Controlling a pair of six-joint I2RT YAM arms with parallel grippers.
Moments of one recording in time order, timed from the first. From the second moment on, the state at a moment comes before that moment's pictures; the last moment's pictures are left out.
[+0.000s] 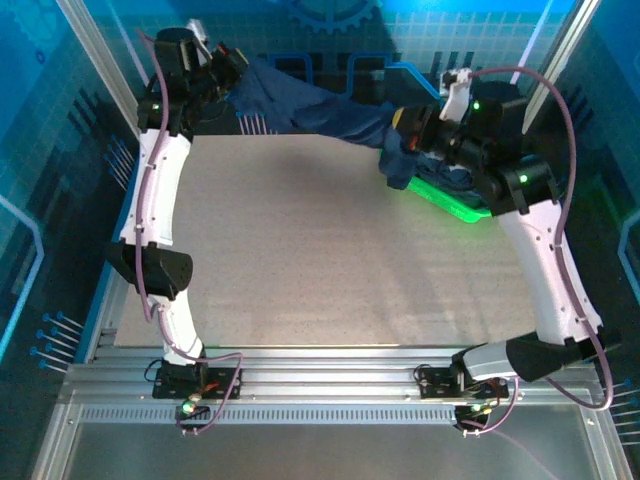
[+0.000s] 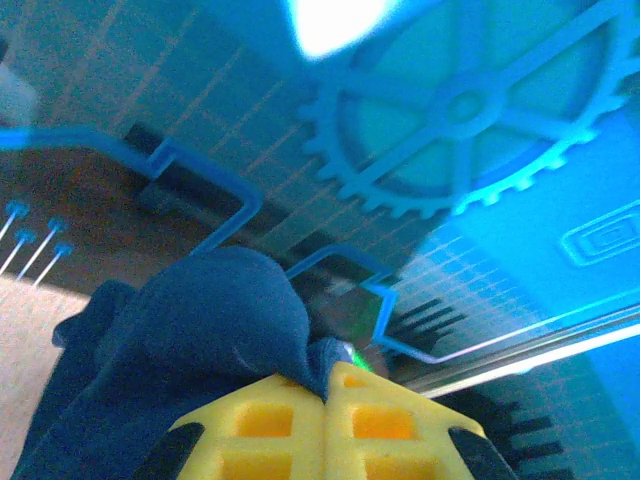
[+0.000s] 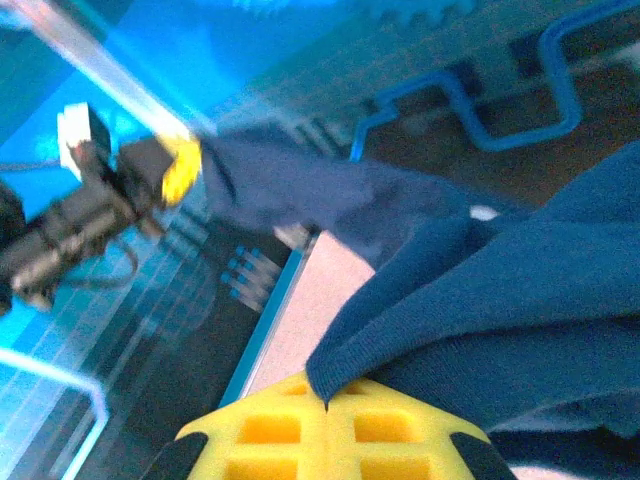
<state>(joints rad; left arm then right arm) -0.07 1.95 2.40 -0.63 0.25 -0.79 0.33 1.37 1.82 -0.72 -0.34 0.59</state>
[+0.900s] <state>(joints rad) -0.20 1.84 1.94 -0.94 0.12 -0.84 0.53 1.77 1.60 -0.73 -0.41 0.53</state>
